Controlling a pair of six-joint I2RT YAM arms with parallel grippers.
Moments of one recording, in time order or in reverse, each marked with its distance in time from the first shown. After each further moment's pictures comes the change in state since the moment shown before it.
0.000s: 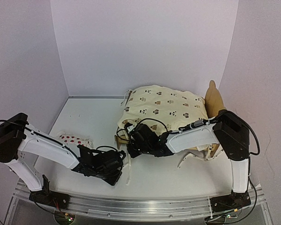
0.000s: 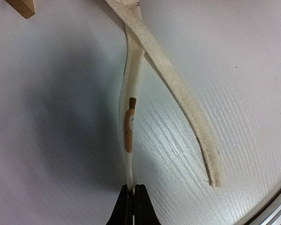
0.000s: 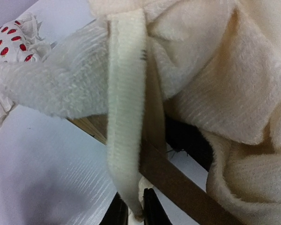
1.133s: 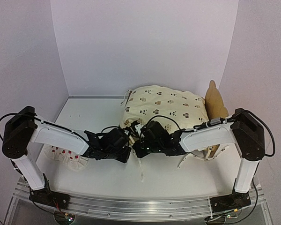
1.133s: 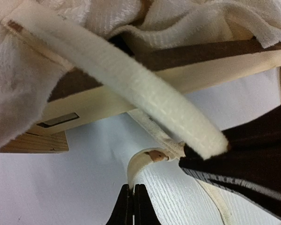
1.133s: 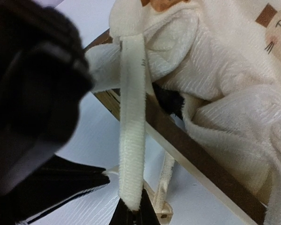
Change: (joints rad) left arm 0.165 0.109 0.175 0.195 -0.083 0.087; right arm -0.019 -0.174 -0.155 0.013 -0.122 0.024
